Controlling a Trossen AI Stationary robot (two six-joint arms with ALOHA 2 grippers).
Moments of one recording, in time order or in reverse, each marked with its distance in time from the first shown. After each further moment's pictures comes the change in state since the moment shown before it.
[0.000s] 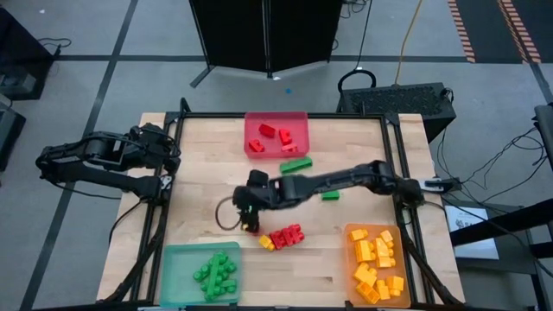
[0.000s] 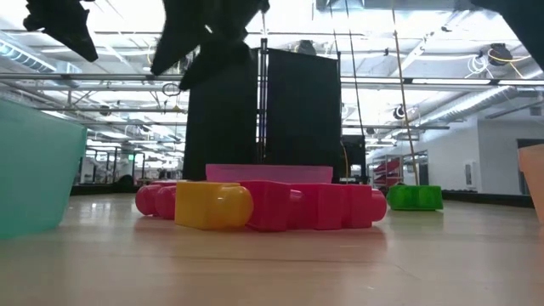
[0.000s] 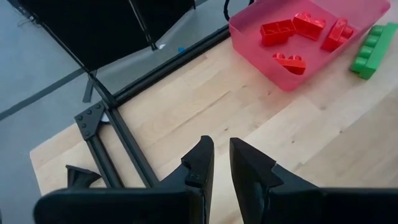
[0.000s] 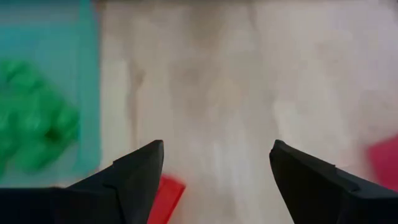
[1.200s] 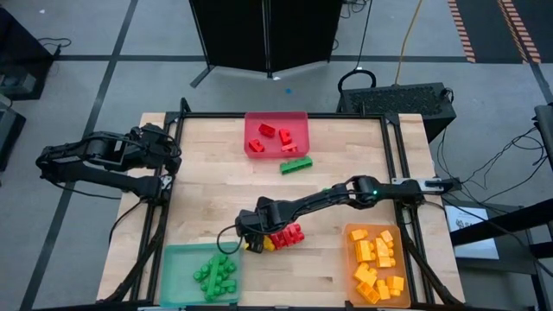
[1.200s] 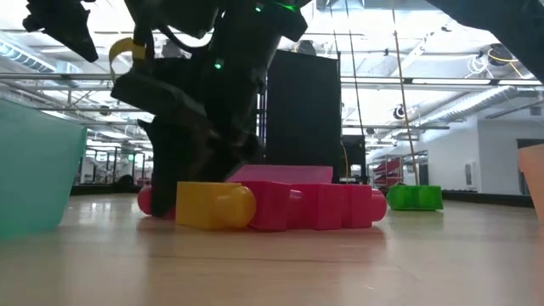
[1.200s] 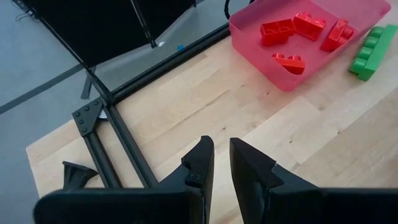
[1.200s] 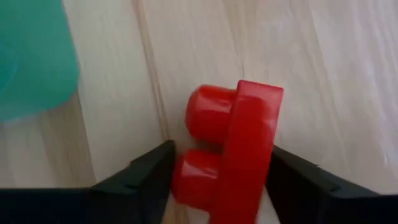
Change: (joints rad) left arm 0.000 0.007 0.000 0.000 0.006 -0.023; right arm 0.070 0.230 -0.001 -0.065 -0.088 0.247
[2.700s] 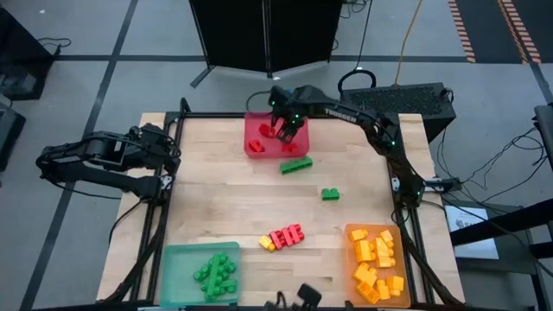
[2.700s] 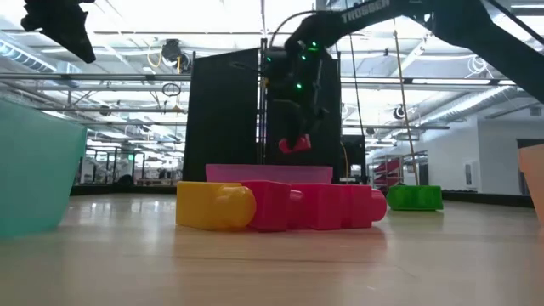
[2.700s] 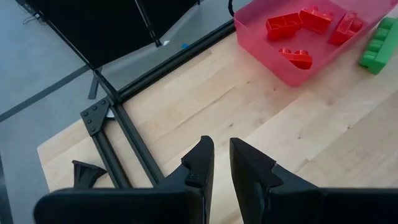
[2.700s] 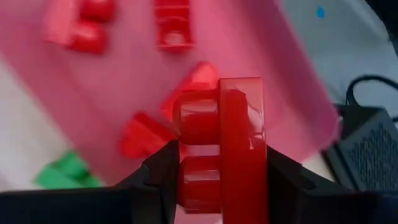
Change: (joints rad) left arm 0.000 0.000 0.000 -0.029 -0.008 0.009; right arm -0.701 -0.246 0.032 -0.419 -0.003 -0.407
